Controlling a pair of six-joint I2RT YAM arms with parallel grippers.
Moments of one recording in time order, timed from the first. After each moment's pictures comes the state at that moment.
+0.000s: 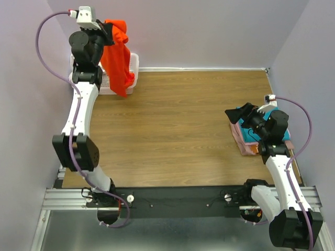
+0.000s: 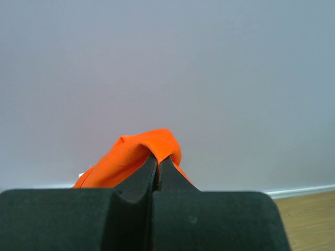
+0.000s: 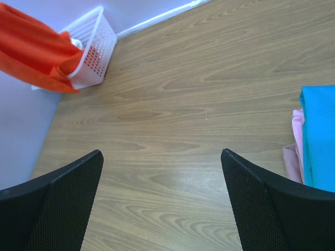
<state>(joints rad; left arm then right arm) 0.01 1.73 1.77 0.23 0.19 -0.23 -0.09 0.84 0.58 0.05 -0.47 0.50</state>
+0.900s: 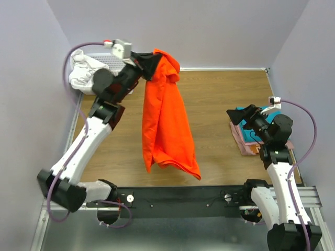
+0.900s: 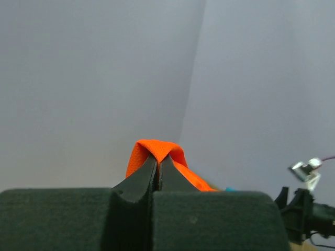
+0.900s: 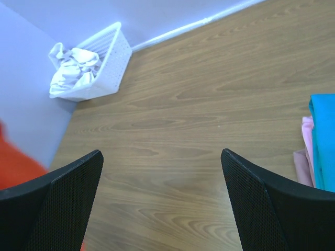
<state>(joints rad) -0.43 1.21 1.34 0.36 0.30 -0.32 -0.09 0.71 0.58 0.02 -0.47 0.54</state>
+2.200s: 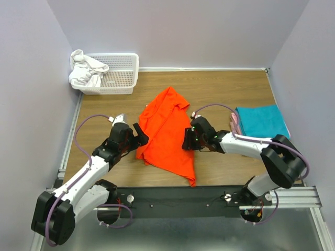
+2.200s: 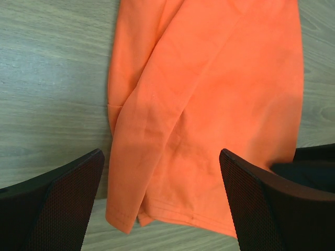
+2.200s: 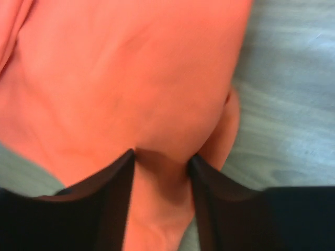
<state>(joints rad) -0.42 0.91 0.46 -0.23 -0.05 -0.74 0.76 1.49 0.73 -0.10 -0.04 0.60</state>
